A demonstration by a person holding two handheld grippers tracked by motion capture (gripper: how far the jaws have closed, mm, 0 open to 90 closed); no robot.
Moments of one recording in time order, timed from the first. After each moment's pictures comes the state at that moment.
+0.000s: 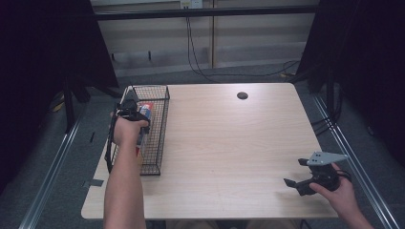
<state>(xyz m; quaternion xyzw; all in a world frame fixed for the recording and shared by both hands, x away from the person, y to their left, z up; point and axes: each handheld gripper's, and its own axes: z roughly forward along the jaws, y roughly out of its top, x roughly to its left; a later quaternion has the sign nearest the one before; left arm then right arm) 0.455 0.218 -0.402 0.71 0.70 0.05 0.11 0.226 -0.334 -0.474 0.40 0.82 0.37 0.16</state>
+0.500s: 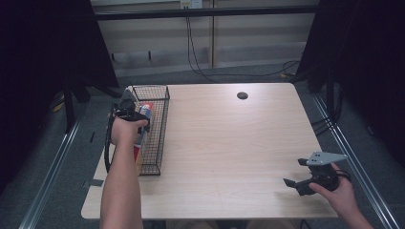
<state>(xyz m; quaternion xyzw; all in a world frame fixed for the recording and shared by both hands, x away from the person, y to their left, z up) 0.451 0.222 -0.398 0.70 0.70 0.05 0.13 0.226 -0.332 -0.474 0.39 0.83 0.37 0.16</state>
